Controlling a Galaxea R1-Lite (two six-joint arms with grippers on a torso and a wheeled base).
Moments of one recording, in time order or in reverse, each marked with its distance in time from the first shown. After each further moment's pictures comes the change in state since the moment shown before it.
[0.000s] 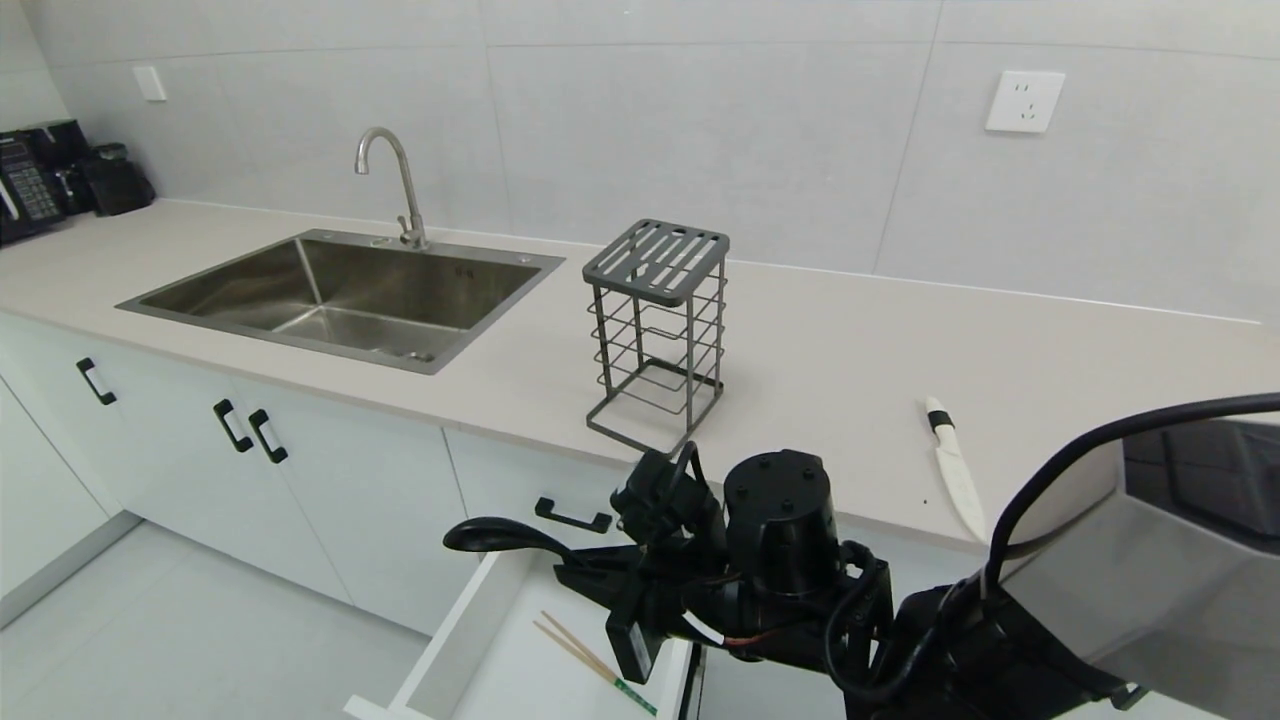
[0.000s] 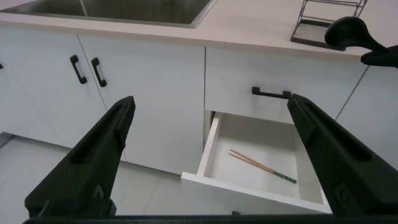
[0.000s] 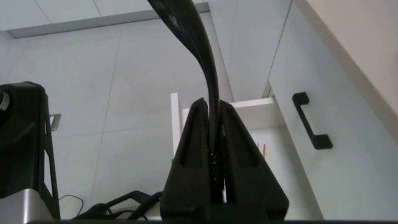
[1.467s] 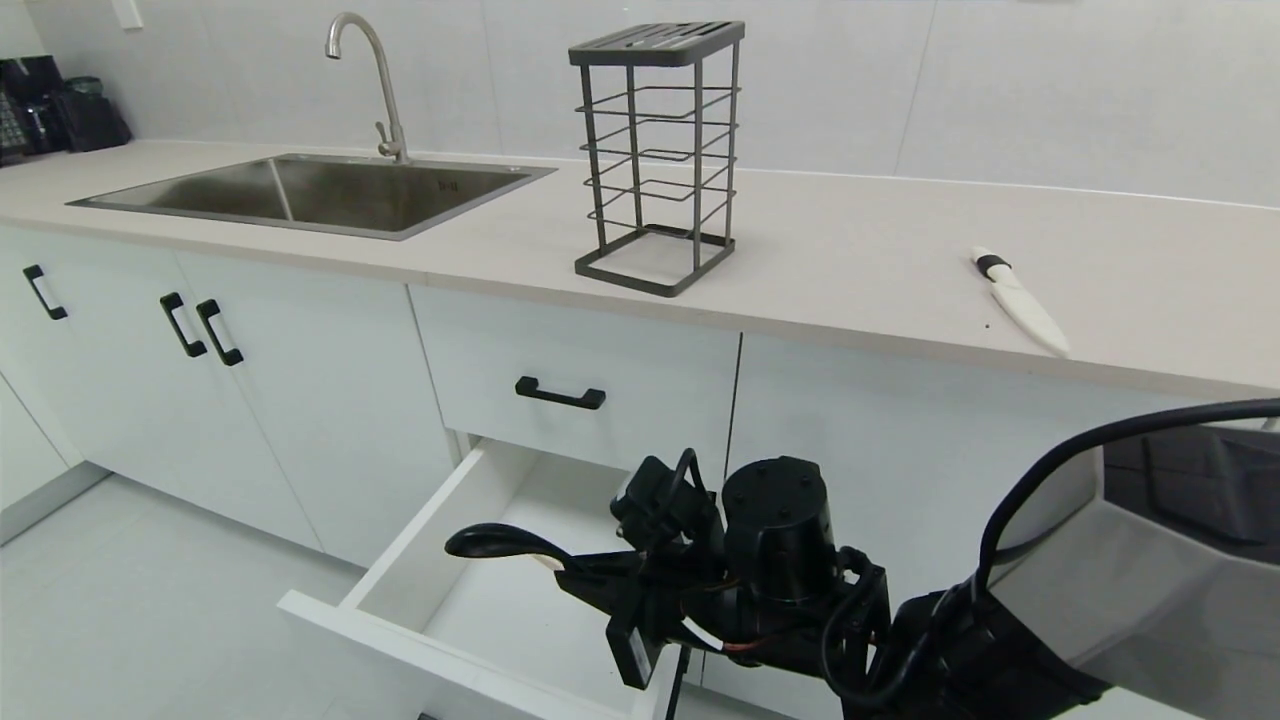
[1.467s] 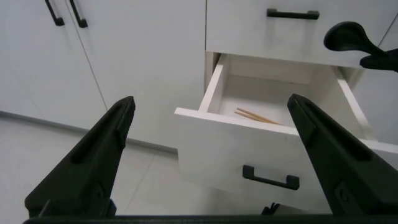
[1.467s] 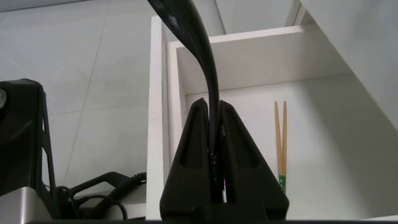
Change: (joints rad) left arm 0.000 0.000 0.000 0.000 0.000 0.000; right arm -0.003 0.016 0.008 -0.013 -0.001 0.003
